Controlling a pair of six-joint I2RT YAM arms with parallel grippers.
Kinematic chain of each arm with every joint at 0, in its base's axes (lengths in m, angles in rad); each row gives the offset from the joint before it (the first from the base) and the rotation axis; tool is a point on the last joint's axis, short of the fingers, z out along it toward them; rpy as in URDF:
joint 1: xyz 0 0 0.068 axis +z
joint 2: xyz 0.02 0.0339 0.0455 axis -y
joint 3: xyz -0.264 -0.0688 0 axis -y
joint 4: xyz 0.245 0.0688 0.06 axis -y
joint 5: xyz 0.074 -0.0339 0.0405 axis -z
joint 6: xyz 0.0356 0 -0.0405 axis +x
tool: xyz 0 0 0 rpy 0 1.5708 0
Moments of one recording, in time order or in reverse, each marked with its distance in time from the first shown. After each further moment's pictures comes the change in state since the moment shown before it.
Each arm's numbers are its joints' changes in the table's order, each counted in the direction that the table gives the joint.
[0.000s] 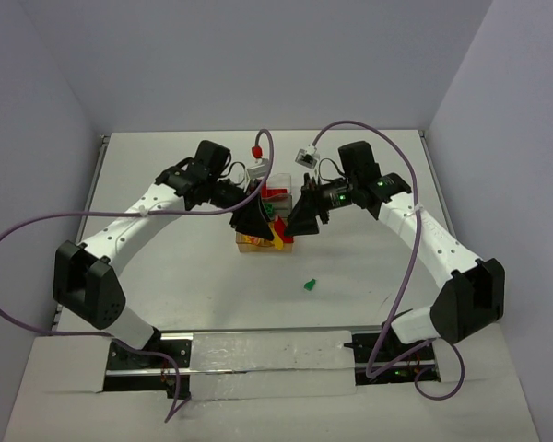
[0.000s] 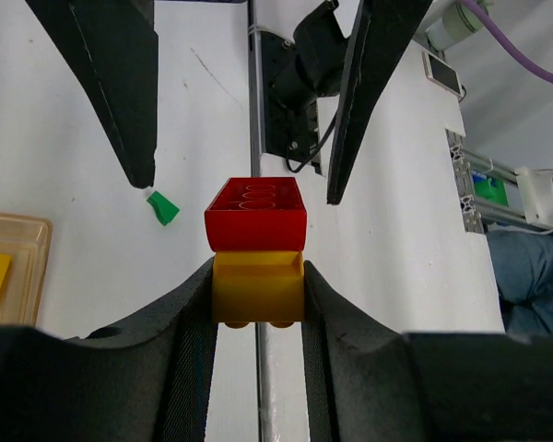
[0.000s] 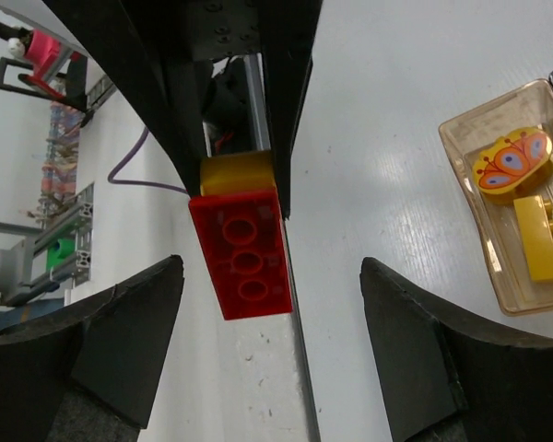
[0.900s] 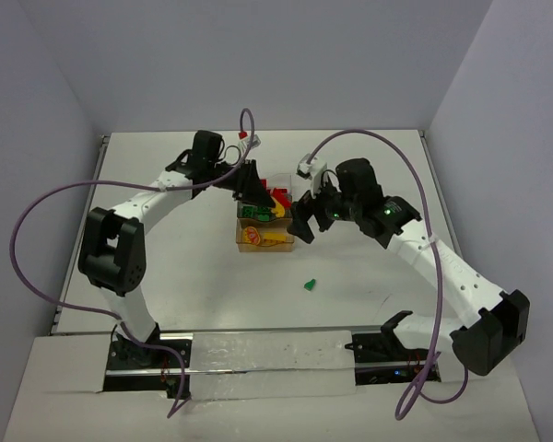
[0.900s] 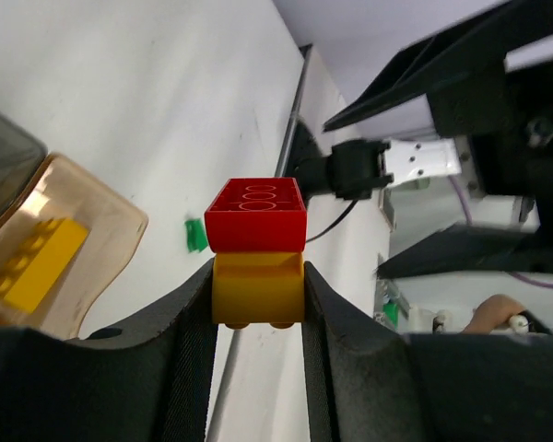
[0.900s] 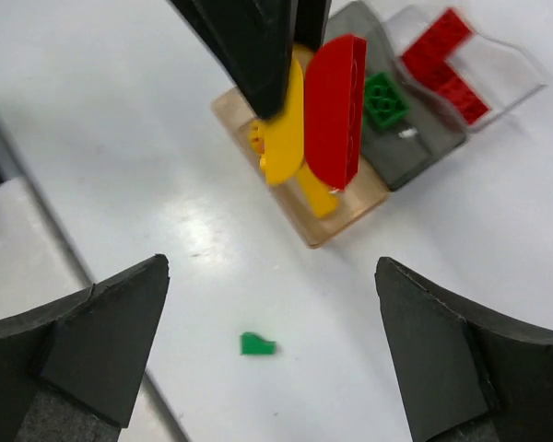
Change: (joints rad) left arm 0.129 -0.242 0.013 0.416 -0.016 -0.629; right arm 0.162 0.200 -0.106 0.066 0.744 -0.089
